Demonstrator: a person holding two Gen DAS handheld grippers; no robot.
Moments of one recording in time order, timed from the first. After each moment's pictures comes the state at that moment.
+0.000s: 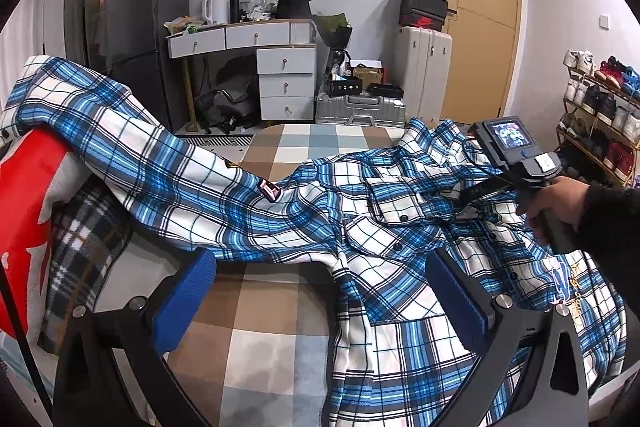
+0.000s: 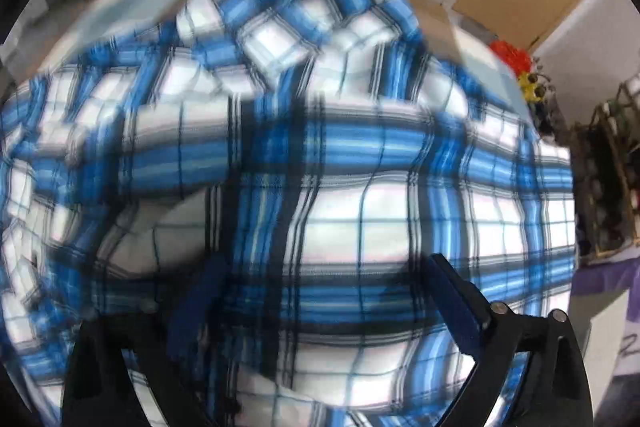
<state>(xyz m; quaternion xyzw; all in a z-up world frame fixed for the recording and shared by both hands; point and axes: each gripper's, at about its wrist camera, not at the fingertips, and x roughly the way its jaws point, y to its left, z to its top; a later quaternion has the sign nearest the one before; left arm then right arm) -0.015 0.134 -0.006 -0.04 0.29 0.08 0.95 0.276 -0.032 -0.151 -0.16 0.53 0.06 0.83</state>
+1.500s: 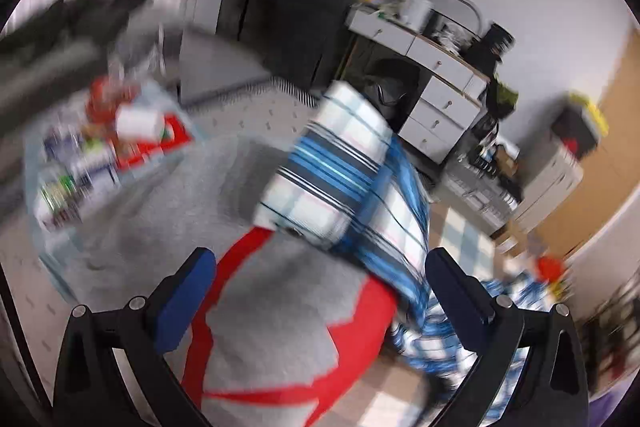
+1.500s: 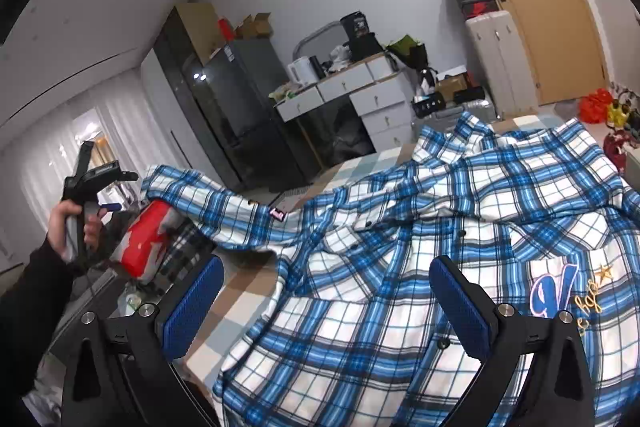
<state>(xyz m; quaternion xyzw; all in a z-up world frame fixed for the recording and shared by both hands) -0.055 0.404 0.092 -0.31 0.29 0.28 0.86 -0.042 -0.109 -0.068 0.13 0.24 0.36 0.89</state>
